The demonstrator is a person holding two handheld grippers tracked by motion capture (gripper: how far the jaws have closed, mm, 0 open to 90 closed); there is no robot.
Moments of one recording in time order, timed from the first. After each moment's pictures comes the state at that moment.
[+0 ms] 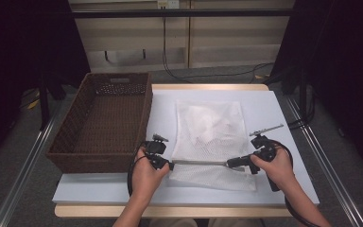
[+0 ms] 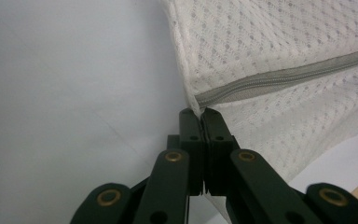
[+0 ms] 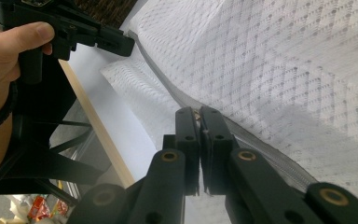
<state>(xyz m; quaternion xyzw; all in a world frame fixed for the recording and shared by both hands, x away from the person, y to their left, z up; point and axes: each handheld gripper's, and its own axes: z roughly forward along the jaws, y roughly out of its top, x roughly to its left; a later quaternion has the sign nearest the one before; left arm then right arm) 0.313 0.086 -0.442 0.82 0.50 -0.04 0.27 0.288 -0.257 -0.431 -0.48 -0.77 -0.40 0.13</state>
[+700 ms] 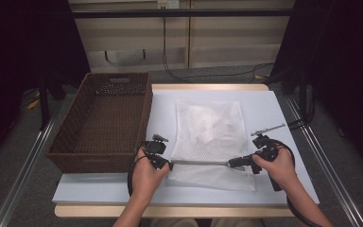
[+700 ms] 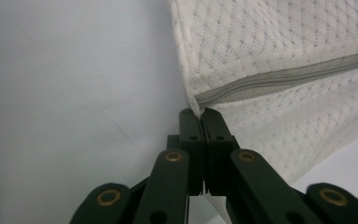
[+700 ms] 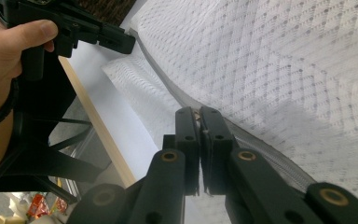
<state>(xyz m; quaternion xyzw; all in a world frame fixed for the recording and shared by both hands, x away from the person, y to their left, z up) 0.314 0.087 -0.444 0.82 0.51 -0.04 0.26 0.288 -0.261 -0.430 -0.48 -0.77 -0.40 0.13</state>
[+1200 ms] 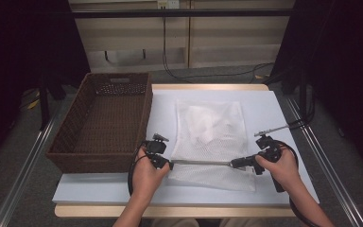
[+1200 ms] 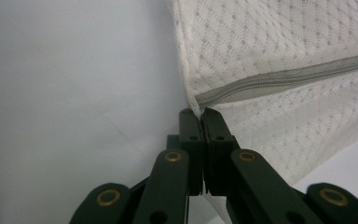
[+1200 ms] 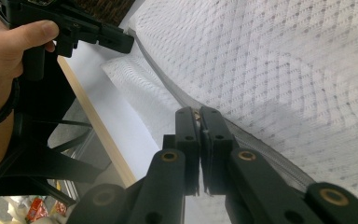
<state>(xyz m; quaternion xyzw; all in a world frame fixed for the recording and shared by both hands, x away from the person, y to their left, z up) 0.315 0.085 -0.444 0.82 0.51 -0.03 0.25 0.284 -0.268 -0.429 -0.48 -0.77 -0.40 0.12</state>
